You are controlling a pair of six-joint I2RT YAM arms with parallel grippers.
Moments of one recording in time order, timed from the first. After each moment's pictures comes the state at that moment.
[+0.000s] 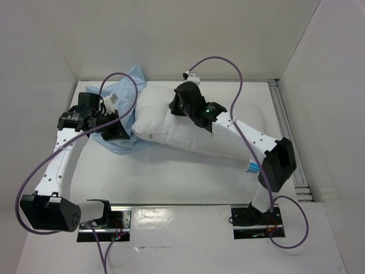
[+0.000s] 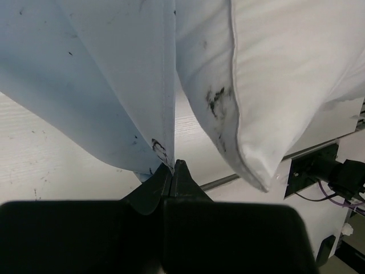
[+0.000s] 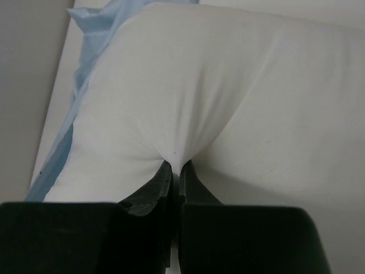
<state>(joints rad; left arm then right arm) -0.03 1.25 1.29 -1.03 0.43 -0.27 0.75 1.69 1.53 -0.32 0.29 0.64</state>
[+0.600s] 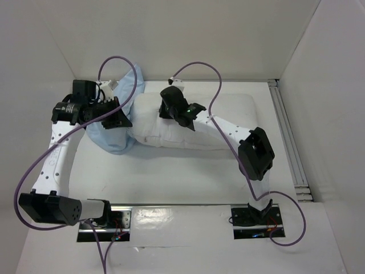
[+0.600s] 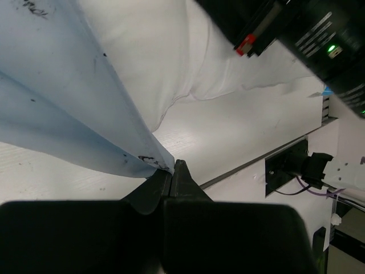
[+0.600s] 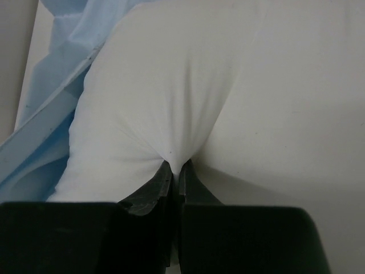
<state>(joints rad) -0.05 1.27 1.47 -1.06 0.50 -0.26 0.77 1.94 1.68 -0.28 0.27 0.66</state>
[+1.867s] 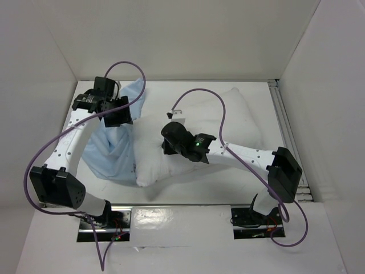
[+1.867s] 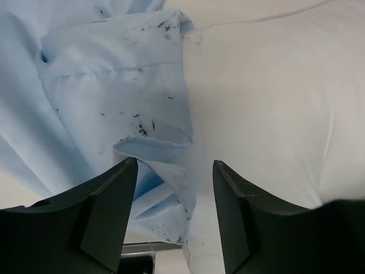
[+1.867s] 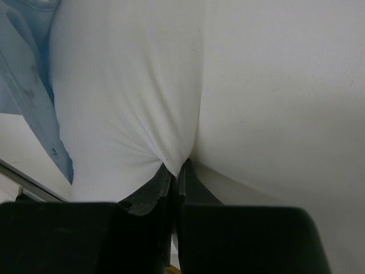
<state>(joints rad) -0.14 1.46 1.50 -1.02 0.04 -0.35 1.03 1.59 1.25 -0.34 0.35 0.73</state>
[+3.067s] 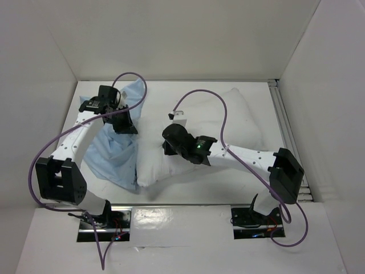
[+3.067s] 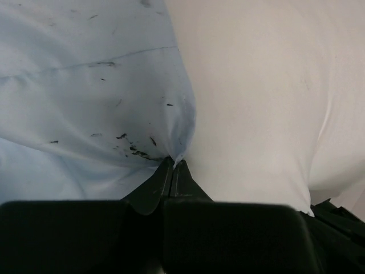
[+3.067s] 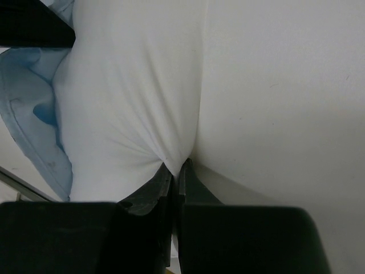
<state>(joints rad) -0.11 1.50 1.33 -0.90 0.30 -0.42 1.04 1.57 1.21 -0.30 0.38 0.73</state>
